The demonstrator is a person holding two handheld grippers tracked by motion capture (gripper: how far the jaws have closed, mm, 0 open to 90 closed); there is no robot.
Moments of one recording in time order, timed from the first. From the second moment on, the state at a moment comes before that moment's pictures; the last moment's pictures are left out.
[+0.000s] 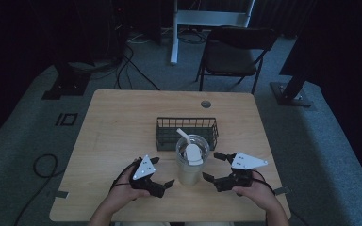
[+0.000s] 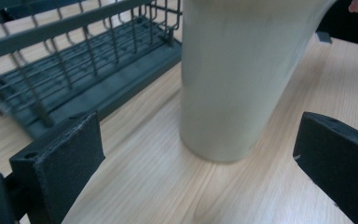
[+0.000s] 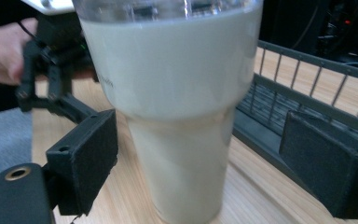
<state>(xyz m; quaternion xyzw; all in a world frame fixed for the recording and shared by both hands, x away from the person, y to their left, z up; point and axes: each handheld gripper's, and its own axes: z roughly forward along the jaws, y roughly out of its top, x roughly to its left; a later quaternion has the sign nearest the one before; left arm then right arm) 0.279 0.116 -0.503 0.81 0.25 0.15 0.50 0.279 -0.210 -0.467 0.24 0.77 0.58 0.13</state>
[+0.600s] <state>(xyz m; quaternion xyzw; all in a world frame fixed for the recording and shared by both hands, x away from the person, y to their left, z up) 0.295 0.068 -0.513 0.80 0.22 0.13 0.54 0.293 -0.199 -0.451 0.19 0.75 0.62 0.12</state>
